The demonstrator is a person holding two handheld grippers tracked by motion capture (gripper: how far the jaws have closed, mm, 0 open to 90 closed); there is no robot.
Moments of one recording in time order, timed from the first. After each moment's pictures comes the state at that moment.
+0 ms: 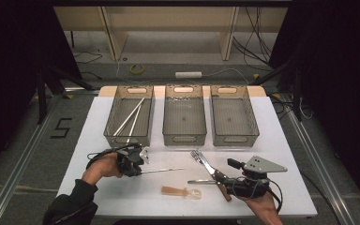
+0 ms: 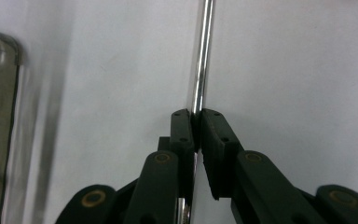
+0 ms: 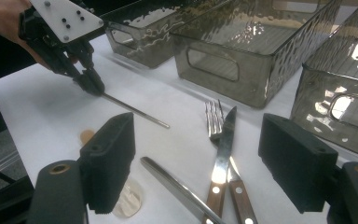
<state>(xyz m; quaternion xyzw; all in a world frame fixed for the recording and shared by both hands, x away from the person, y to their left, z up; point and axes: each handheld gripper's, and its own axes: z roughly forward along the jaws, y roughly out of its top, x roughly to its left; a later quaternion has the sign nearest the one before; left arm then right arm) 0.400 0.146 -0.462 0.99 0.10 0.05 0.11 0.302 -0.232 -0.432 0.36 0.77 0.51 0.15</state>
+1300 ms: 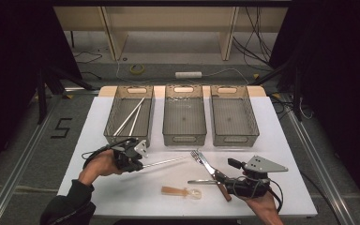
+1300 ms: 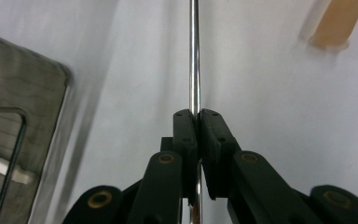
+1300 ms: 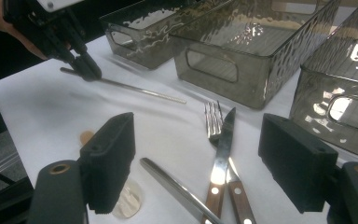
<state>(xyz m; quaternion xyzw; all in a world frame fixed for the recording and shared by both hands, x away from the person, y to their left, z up) 0.397 0.150 -0.434 0.97 0.14 0.07 0.17 0.302 -0.233 -0.431 0.36 0.76 0.51 0.15</state>
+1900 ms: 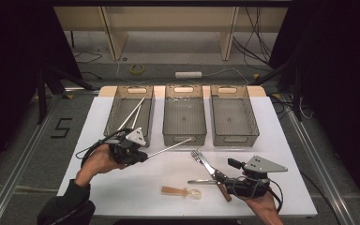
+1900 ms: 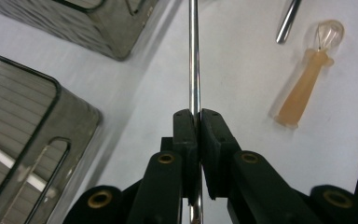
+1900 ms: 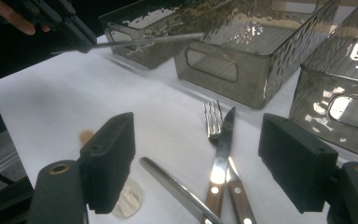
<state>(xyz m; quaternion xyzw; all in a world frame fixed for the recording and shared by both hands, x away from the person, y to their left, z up) 0.393 0.154 -0.394 0.94 0.20 0.08 0.28 0.302 -0.232 -0.432 0.36 0.77 0.51 0.15</state>
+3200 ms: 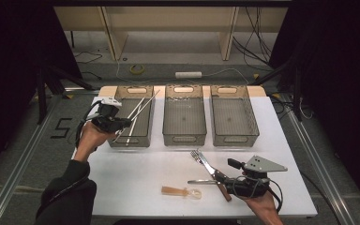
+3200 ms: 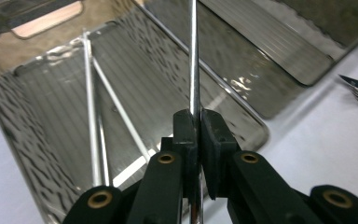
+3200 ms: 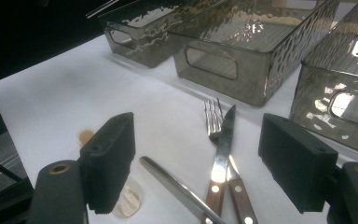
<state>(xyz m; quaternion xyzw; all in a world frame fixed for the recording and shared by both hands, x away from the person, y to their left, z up) 0.472 0.215 -0.385 0.83 0.41 0.15 0.35 0.304 -0.233 -0.434 0.37 0.76 0.51 0.15</state>
